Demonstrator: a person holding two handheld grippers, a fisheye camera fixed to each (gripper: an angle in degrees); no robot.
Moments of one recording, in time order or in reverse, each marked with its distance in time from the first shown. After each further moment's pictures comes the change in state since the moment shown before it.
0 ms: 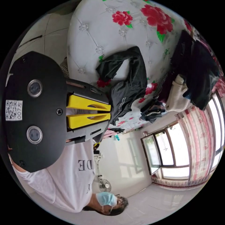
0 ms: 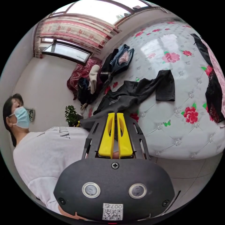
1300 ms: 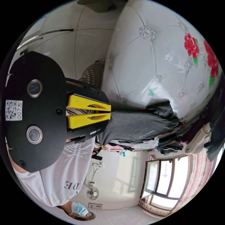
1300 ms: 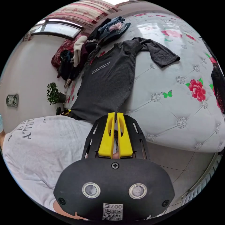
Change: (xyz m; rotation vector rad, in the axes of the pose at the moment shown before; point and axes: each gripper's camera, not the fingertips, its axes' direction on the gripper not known) left arm -0.045 0.104 0.035 -0.240 -0.131 -0.209; right arm 0.023 0.056 0.112 -0.241 0.198 -0.081
